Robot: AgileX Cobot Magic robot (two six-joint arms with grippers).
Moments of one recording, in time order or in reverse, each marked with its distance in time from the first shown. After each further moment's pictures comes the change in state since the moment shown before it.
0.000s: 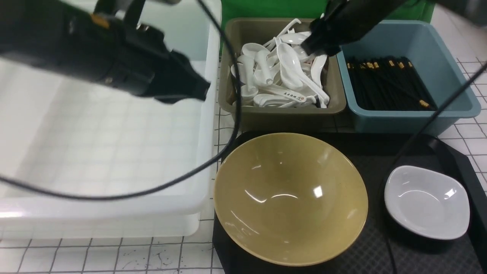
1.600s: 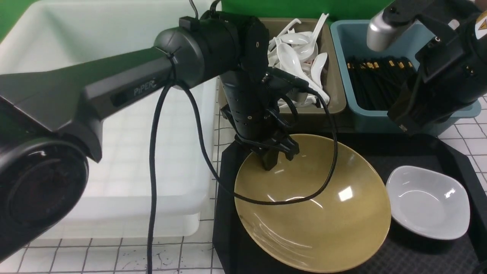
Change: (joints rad) right arm 0.000 -0.498 0.499 0.172 0.199 -0.176; left arm -0.210 0.693 -0.502 0.235 0.370 -0.138
